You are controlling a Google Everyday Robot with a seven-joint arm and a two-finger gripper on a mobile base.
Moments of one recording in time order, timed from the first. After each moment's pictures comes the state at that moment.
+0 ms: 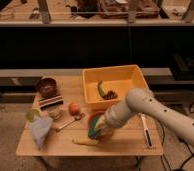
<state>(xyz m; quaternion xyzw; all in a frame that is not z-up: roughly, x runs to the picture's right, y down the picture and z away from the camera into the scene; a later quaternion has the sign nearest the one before) 0.025 0.196 0.687 -0.12 -0.46 -0.44 0.76</state>
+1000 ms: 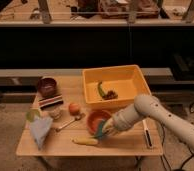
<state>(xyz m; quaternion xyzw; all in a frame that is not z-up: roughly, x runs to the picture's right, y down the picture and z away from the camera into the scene) 0.065 0.209 0.724 -0.13 -0.47 -0.38 0.79</state>
